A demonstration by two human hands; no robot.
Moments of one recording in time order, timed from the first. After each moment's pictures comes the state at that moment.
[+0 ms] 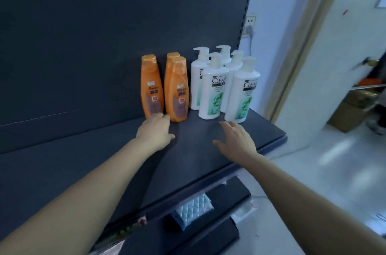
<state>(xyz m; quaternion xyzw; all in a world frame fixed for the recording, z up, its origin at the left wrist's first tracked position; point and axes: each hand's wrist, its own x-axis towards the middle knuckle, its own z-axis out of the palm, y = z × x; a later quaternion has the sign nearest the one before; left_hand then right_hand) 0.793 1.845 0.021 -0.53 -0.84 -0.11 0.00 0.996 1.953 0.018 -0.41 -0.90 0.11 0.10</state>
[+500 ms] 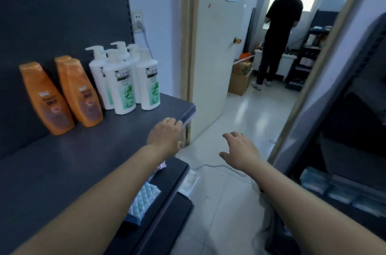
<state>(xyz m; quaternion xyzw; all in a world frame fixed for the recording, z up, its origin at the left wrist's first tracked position) 0.993 1.868 0.019 -0.78 -0.62 -0.07 0.05 1.214 1.861 0.000 -0.66 -0.75 0.07 0.04</state>
